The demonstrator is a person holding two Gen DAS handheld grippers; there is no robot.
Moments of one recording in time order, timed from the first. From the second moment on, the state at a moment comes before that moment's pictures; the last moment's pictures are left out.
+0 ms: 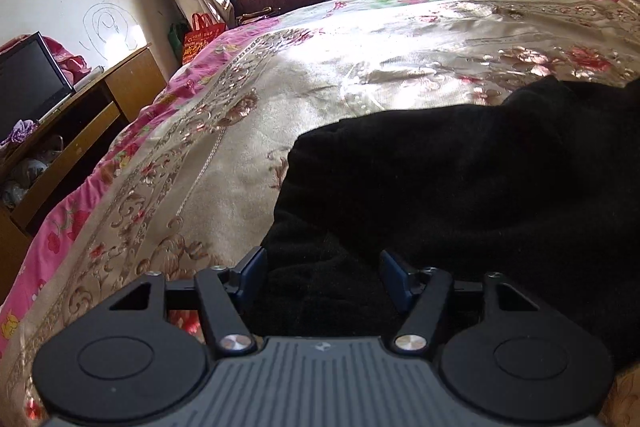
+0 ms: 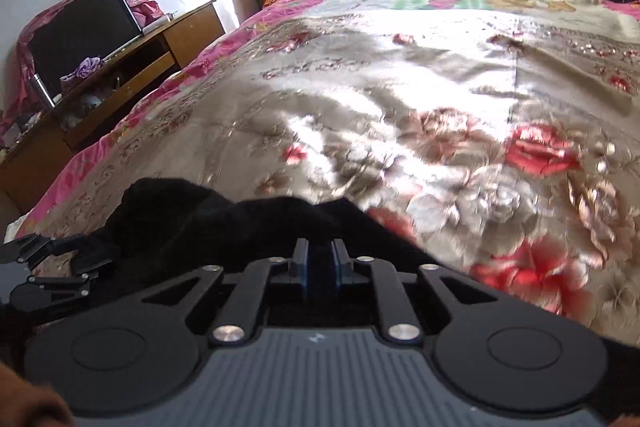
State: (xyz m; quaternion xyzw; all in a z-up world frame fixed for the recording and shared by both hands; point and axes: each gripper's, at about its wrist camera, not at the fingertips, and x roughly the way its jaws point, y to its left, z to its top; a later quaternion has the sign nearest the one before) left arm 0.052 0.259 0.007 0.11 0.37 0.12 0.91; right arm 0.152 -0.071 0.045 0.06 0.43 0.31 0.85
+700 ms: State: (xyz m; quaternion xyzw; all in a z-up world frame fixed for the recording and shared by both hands) left arm 0.023 0.022 0.025 0.22 0.33 -0.11 0.91; right arm -0.049 -0.440 -0.011 0.48 0.28 -0.13 0.82
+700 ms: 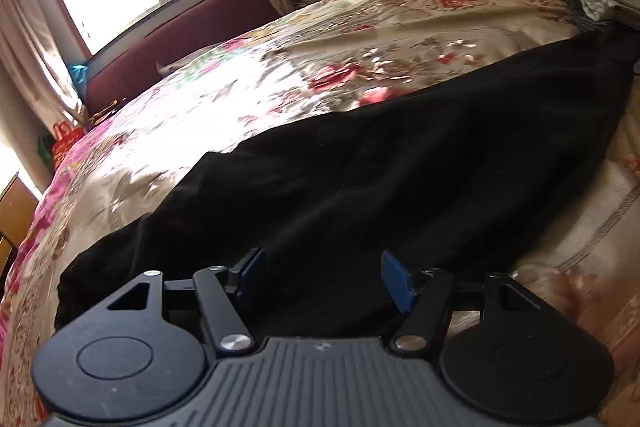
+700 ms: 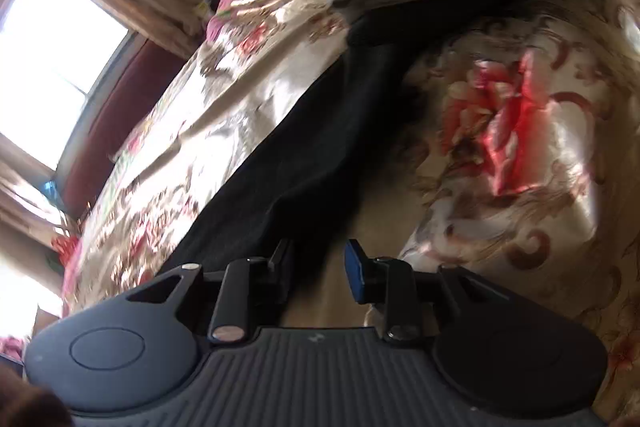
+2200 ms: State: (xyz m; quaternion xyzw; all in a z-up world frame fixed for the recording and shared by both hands) left arm 0.032 -0.131 0.011 0.25 0.40 -0.34 0.81; right arm -0.017 -0.479 -0.052 0.53 0.24 -0.11 0.80
